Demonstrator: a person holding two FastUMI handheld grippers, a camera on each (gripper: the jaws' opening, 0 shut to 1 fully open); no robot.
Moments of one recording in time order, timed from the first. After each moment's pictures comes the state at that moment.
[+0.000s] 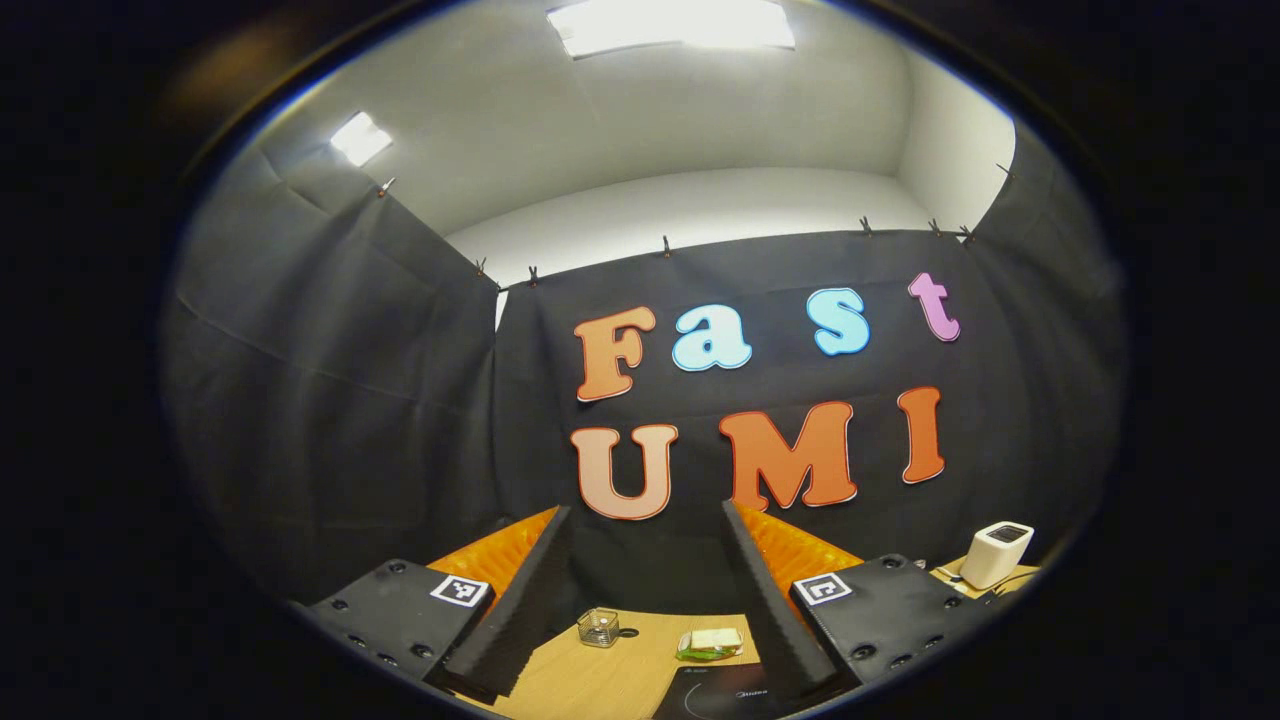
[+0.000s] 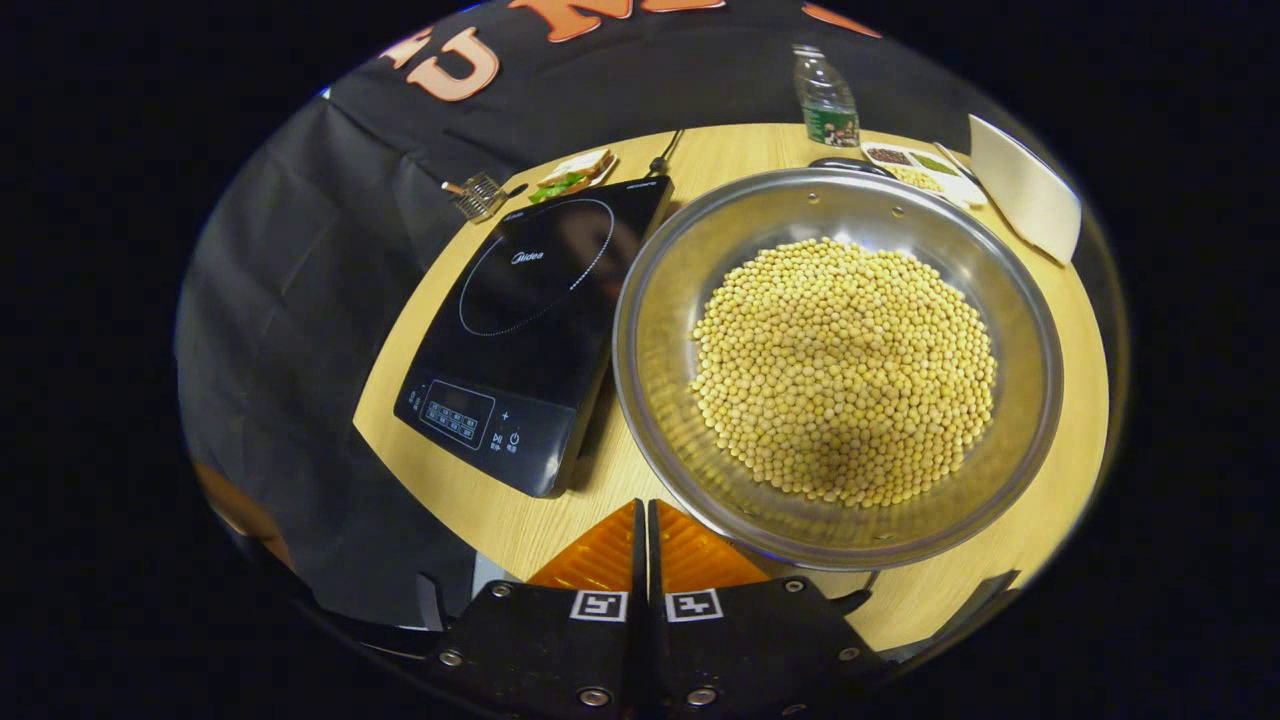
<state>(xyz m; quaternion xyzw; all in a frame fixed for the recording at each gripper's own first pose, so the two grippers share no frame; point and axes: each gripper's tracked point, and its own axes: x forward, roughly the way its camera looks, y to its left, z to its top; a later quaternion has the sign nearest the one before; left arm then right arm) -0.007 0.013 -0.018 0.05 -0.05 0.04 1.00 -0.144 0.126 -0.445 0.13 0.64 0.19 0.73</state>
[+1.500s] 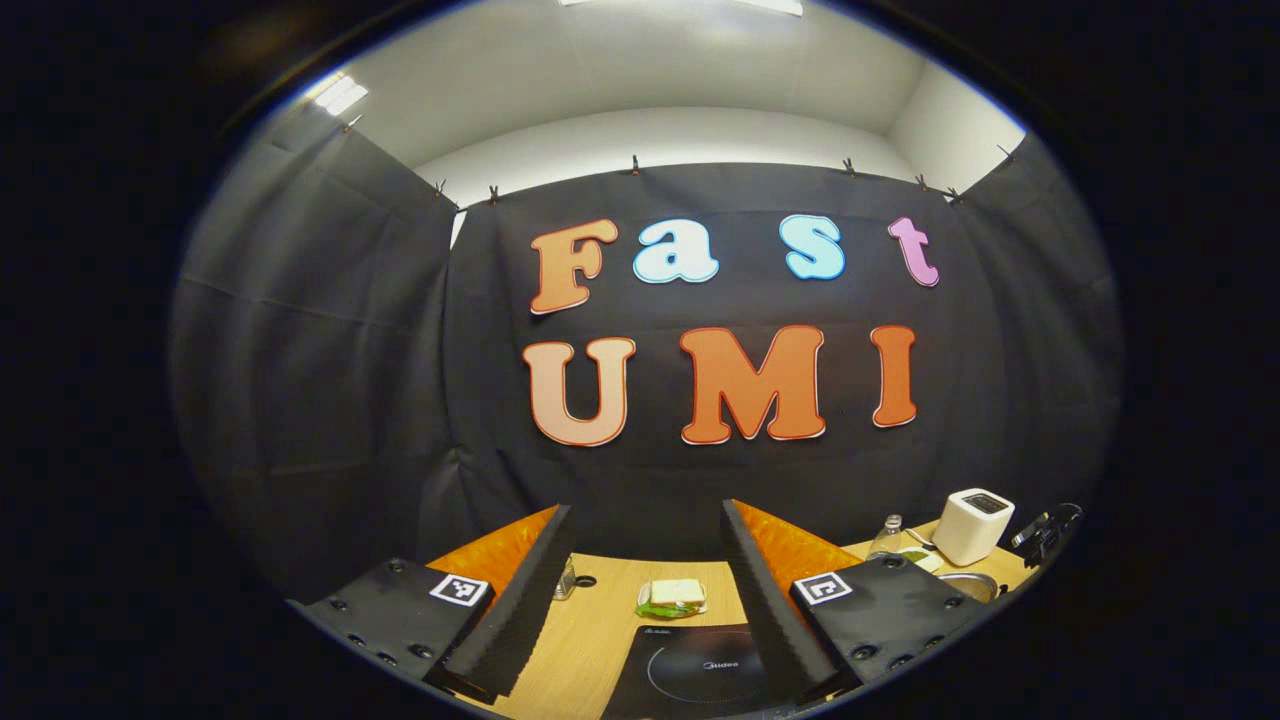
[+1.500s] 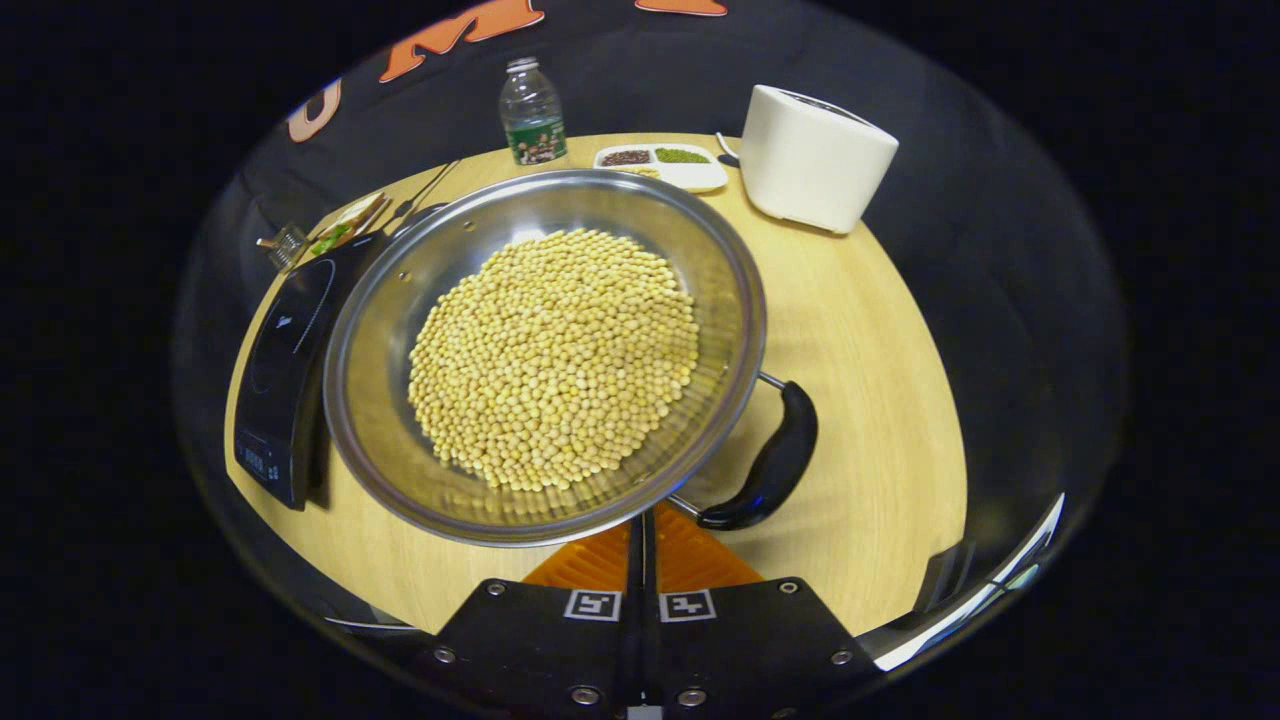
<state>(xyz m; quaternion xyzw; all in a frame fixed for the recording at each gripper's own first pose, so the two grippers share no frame) 0.037 -0.020 -0.112 0.03 0.07 -0.02 1.00 -0.110 -0.109 -0.492 0.01 0.64 -0.04 0.76</state>
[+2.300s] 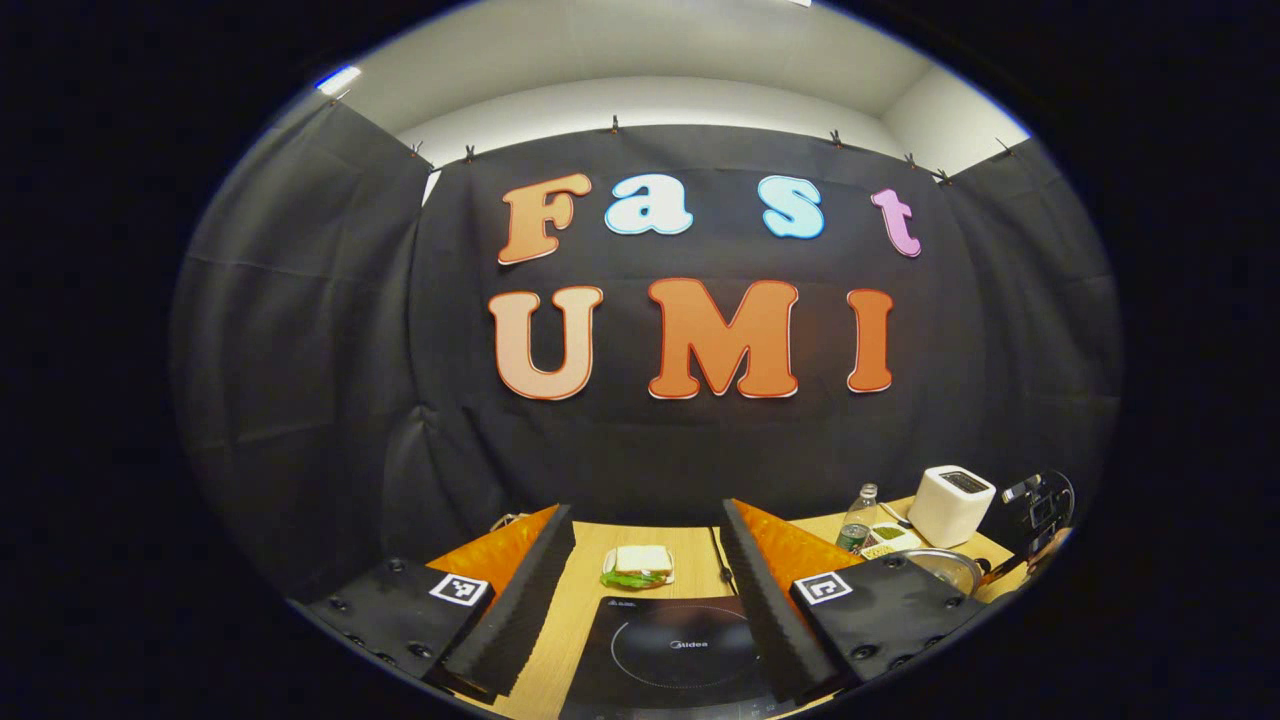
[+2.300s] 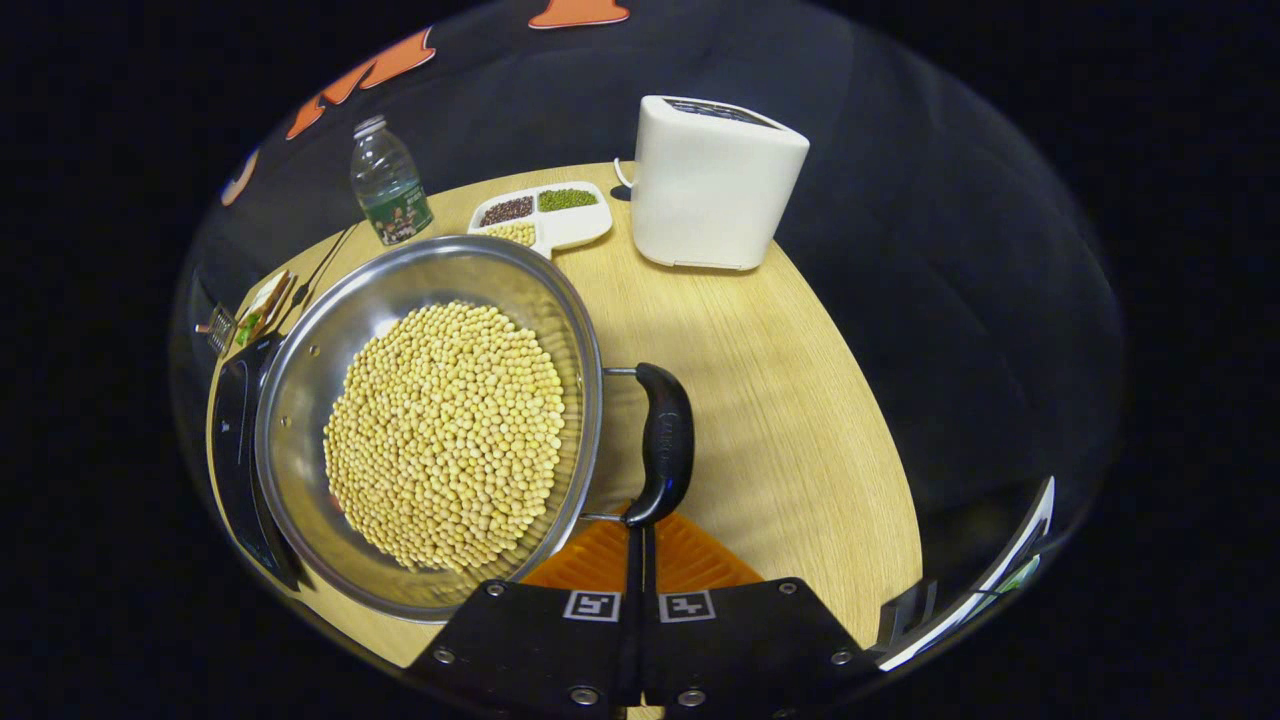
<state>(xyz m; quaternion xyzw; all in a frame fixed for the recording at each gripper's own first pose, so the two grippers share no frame) 0.040 -0.056 -0.178 0.01 0.14 -0.05 0.99 -0.046 -0.178 -0.513 0.03 0.61 -0.13 0.78</state>
